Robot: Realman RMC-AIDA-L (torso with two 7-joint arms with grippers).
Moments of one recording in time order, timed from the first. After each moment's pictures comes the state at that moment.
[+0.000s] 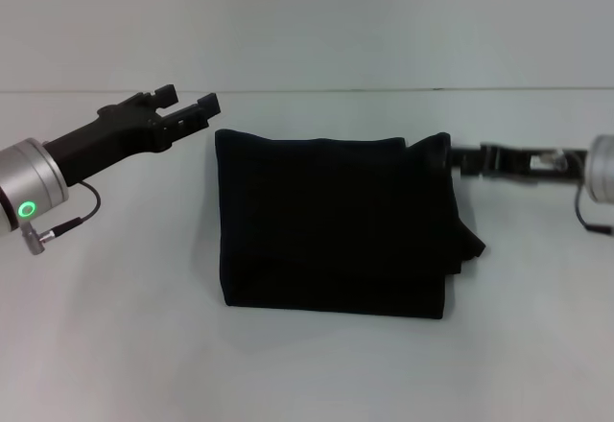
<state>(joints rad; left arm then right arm) -0.62 -2.08 0.42 0.46 1.81 1.26 -1.37 0.74 1.97 -0.89 -0.45 -1.96 -1.03 2.18</state>
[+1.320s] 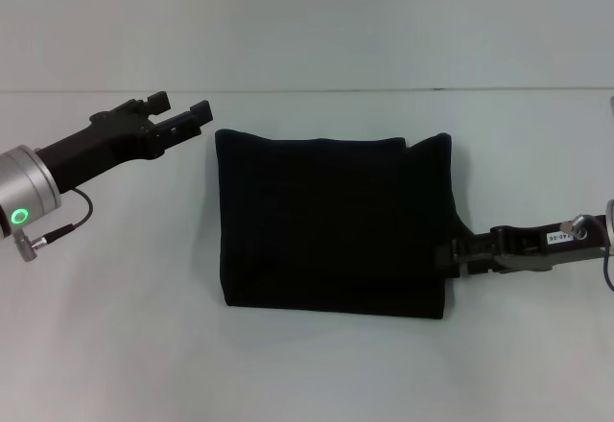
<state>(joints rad) -0.60 -2.08 0.42 0.46 1.81 1.26 -1.36 0.73 1.94 -0.89 -0.44 -2.17 -1.28 2.36</state>
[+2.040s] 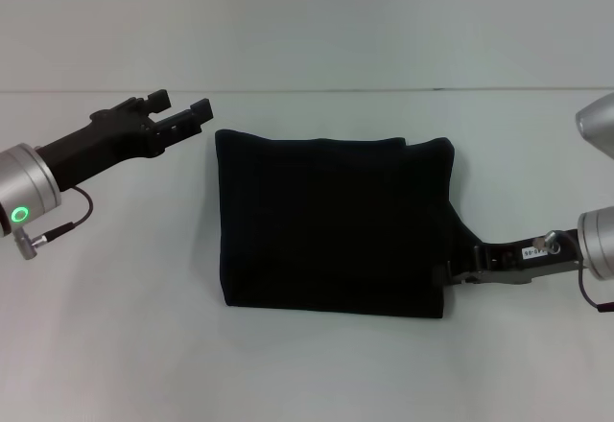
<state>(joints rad) -0.61 -2.08 0.42 0.46 1.81 1.26 -1.36 0.74 1.99 -0.89 -0.45 -2.23 -1.26 2.37</state>
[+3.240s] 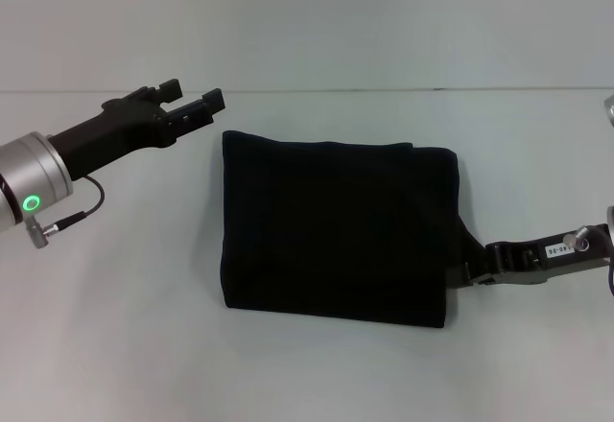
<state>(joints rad) -0.63 -2.08 0.42 0.46 1.81 1.26 -1.36 0.71 1.97 -0.86 -0.54 -2.23 -1.44 2.36</state>
